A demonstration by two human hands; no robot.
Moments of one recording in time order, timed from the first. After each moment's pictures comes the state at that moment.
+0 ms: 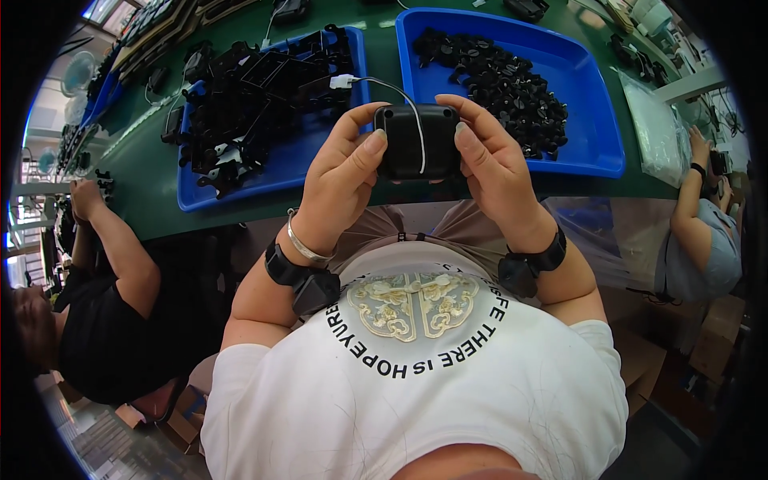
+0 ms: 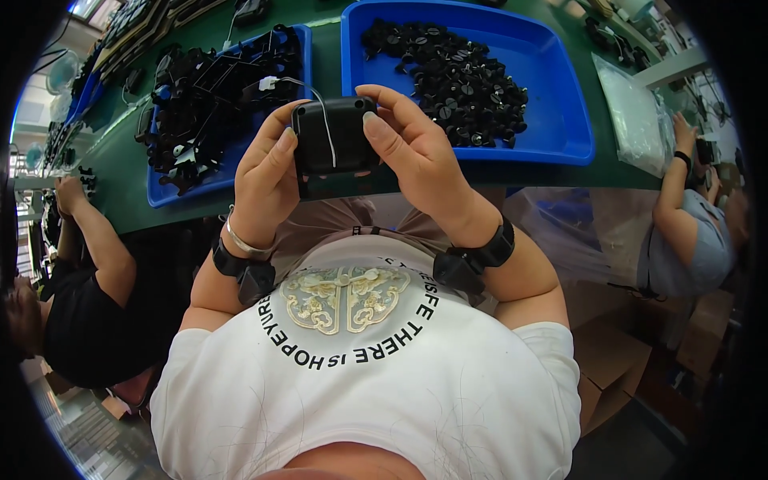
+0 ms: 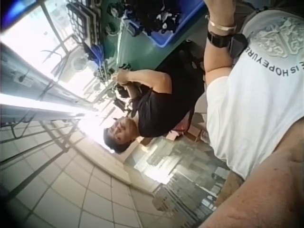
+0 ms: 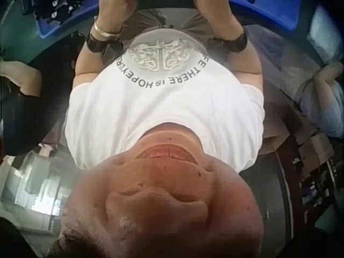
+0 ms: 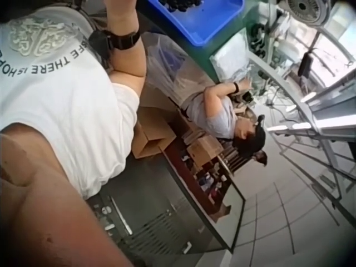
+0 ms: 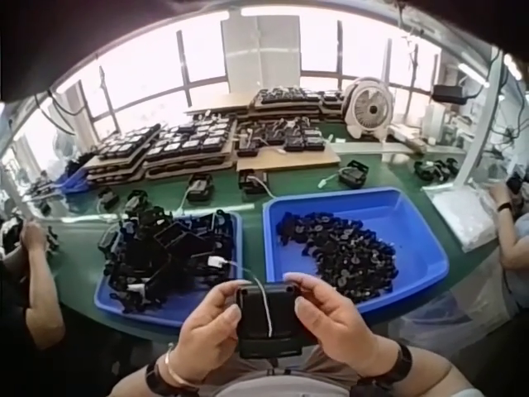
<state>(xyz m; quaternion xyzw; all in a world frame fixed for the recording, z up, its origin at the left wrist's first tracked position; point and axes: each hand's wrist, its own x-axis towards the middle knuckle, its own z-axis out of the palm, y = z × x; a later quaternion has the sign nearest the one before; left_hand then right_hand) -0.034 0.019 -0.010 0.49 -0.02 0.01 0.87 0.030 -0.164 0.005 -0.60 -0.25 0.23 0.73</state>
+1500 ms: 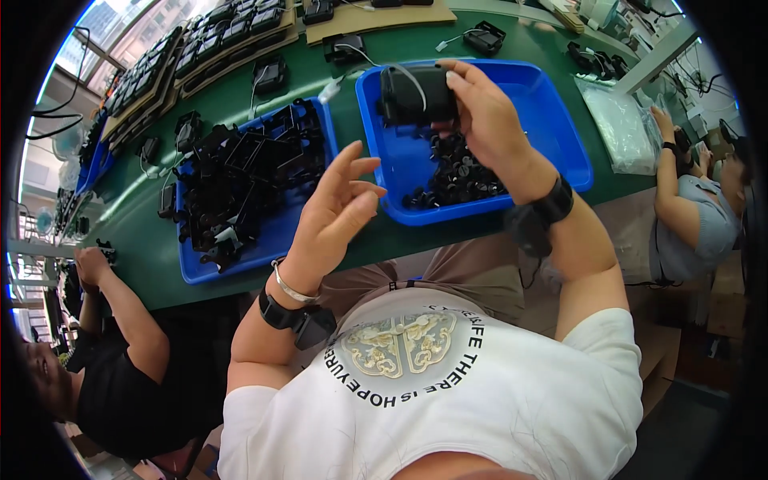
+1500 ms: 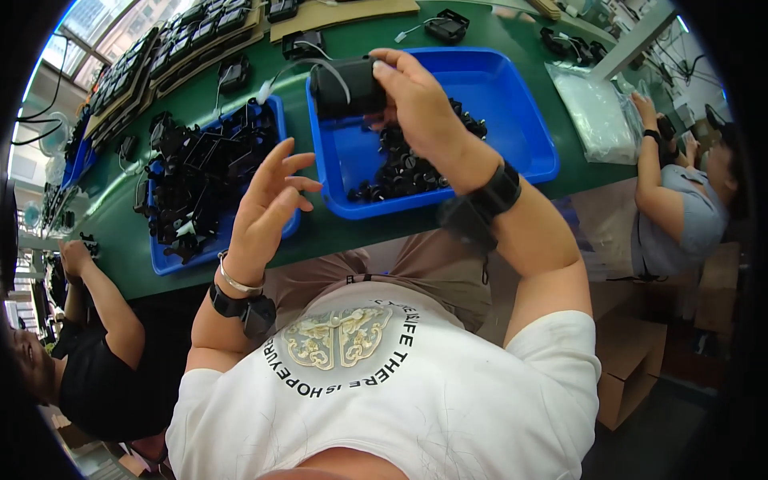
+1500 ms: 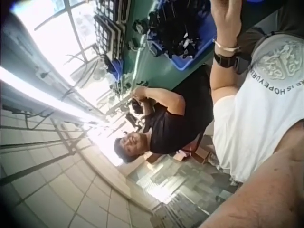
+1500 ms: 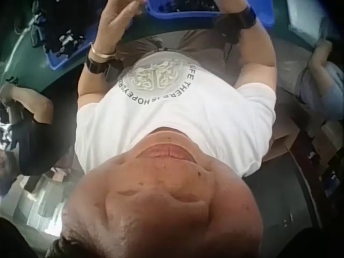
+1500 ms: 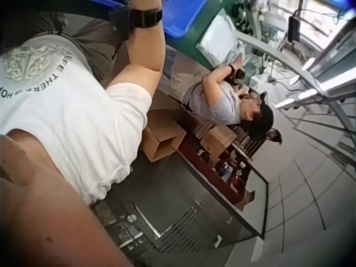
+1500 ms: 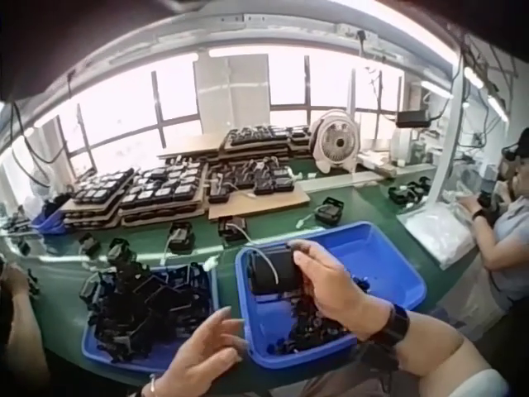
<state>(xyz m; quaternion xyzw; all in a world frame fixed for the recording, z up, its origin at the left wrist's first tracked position) -0.011 0.022 0.005 0.62 -0.09 0.05 0.78 0.126 -0.169 0.045 -0.61 -0.15 0.16 0.76</state>
